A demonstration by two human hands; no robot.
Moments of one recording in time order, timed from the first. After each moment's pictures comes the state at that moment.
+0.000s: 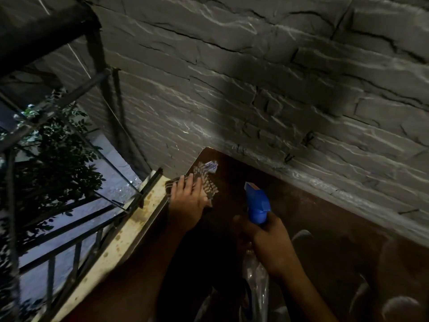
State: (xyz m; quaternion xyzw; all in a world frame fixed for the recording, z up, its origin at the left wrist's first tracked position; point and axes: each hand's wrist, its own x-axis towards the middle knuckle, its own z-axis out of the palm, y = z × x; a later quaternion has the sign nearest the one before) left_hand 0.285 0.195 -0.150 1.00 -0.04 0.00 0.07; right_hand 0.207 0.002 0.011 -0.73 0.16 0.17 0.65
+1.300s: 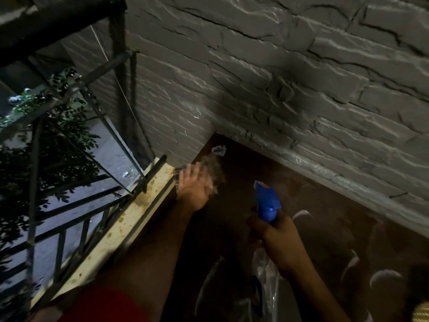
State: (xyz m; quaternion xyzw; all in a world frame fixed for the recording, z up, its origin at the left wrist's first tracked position) left_hand 0.265 0.197 -0.123 0.98 -0.05 -0.16 0.07; right_hand 0.151 0.009 0.025 -0.76 0.16 0.17 0.61
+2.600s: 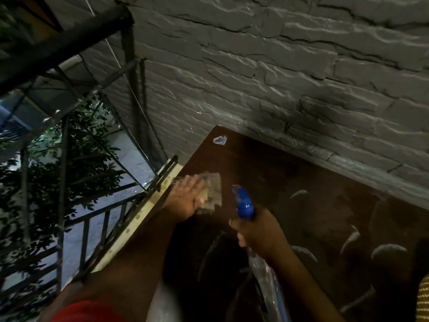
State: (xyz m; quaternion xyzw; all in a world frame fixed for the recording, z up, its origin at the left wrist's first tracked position) left_hand 0.185 0.232 -0.139 0.98 -0.07 -0.16 0.06; right_hand 0.099 0.010 0.000 -0.78 0.16 0.27 0.55
